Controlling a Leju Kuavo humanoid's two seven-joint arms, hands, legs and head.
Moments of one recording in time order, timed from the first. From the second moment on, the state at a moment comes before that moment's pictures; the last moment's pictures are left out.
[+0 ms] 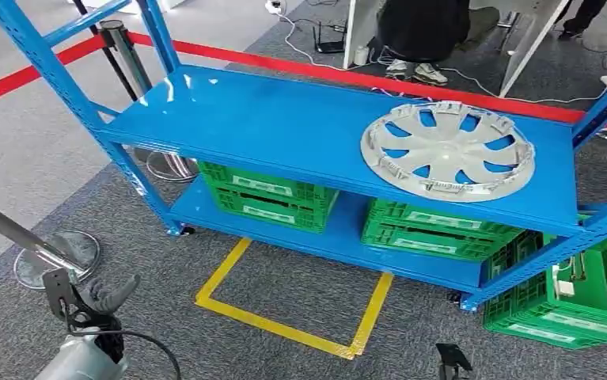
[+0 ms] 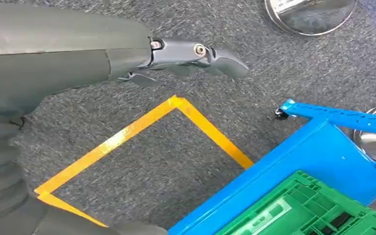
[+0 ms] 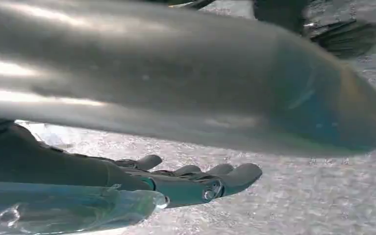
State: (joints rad) left arm -0.27 -0.09 0.23 -0.31 0.04 0.11 -0.54; right arm -0.30 -0.04 1.48 -0.12 -1.40 -0.36 -0.08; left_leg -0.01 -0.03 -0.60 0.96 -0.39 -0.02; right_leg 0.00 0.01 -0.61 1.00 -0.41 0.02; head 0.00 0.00
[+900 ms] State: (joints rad) left arm -0.03 -0.11 0.20 -1.01 -0.03 0.14 -0.53; right arm 0.08 0.06 -0.09 -1.02 0.05 -0.13 -0.42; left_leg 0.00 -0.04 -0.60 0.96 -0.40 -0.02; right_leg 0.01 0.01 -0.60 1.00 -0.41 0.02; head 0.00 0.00
